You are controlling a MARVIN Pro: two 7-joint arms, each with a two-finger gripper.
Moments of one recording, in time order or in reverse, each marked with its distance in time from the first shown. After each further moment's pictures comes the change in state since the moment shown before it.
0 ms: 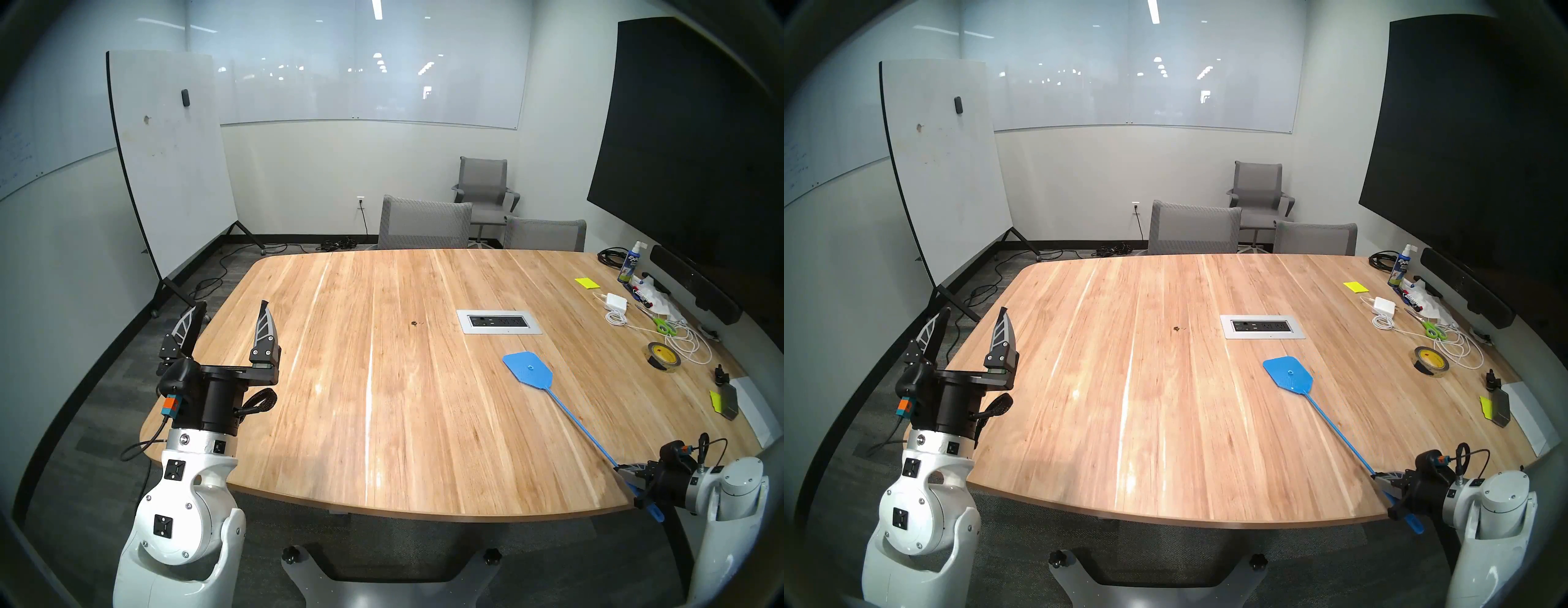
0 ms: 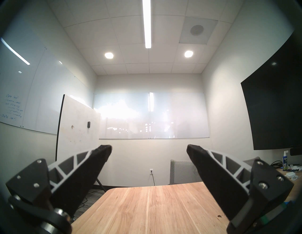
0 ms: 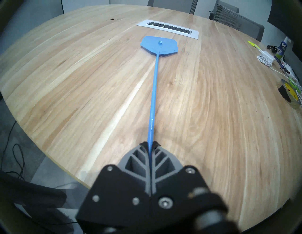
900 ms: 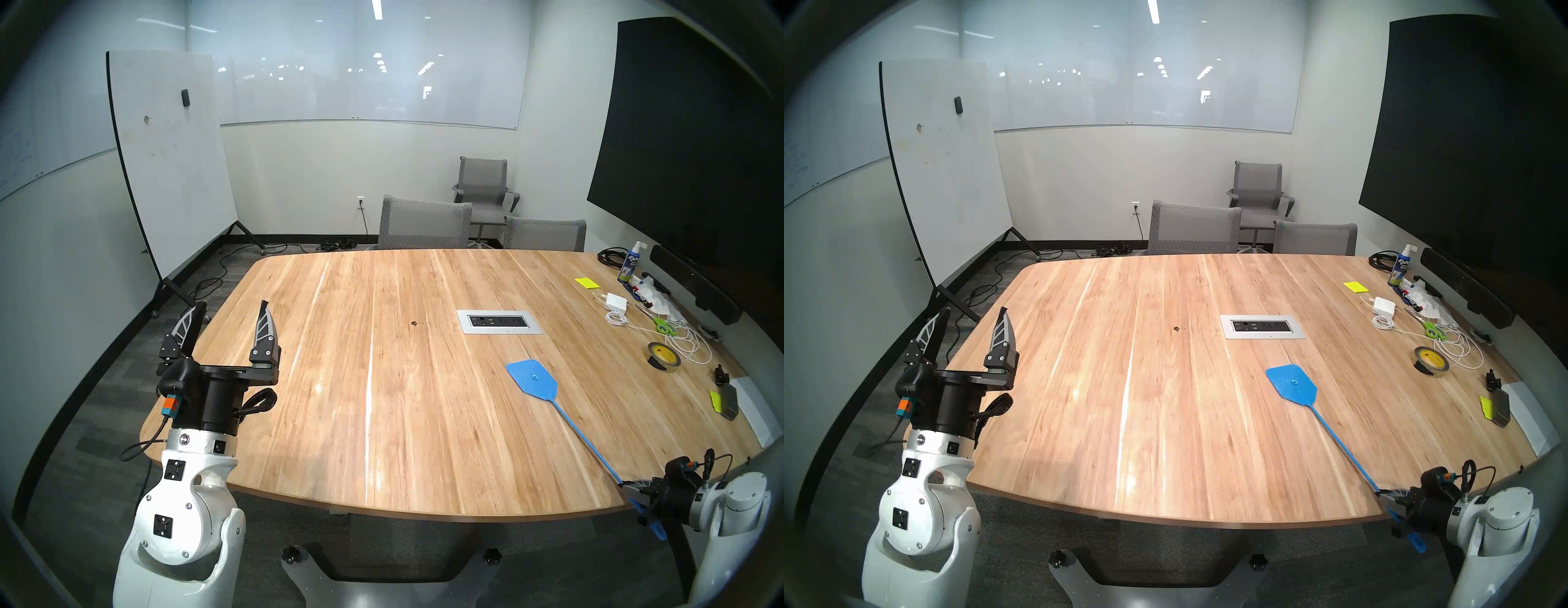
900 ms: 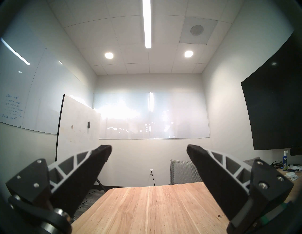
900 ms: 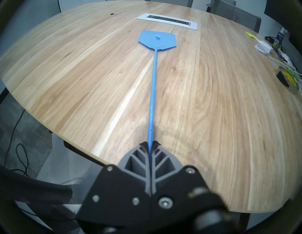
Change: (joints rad) left arm 0.000 0.000 0.000 0.000 0.000 0.000 0.000; right arm -0.061 -0.063 0.050 -0.051 -0.006 0.010 0.019
